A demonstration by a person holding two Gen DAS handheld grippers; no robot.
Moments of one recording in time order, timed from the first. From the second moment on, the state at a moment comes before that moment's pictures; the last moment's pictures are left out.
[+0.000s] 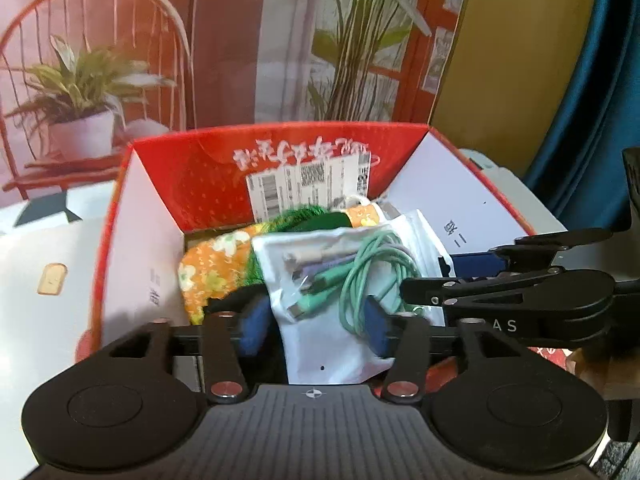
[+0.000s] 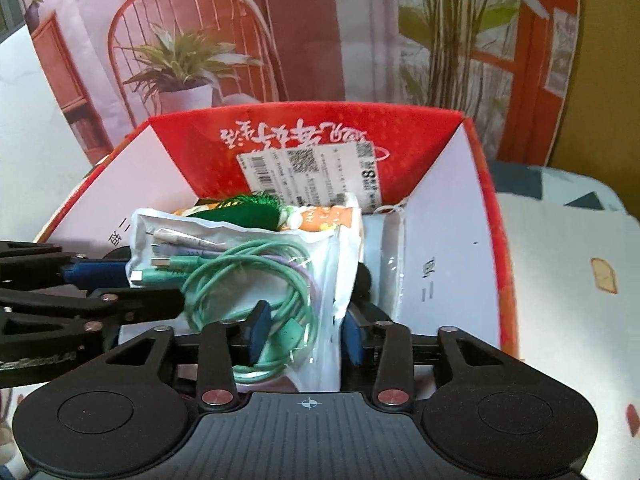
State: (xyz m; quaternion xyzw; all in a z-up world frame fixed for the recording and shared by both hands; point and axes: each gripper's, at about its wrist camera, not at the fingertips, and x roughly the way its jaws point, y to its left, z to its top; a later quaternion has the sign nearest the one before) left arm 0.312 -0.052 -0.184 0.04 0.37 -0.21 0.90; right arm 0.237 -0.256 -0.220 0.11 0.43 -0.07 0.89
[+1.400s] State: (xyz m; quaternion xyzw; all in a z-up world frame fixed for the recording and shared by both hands) left arm 0.126 0.023 -0.265 -0.08 0.41 -0.16 0.90; right arm 0.003 -0.223 -0.257 0.17 0.37 -0.08 0.91
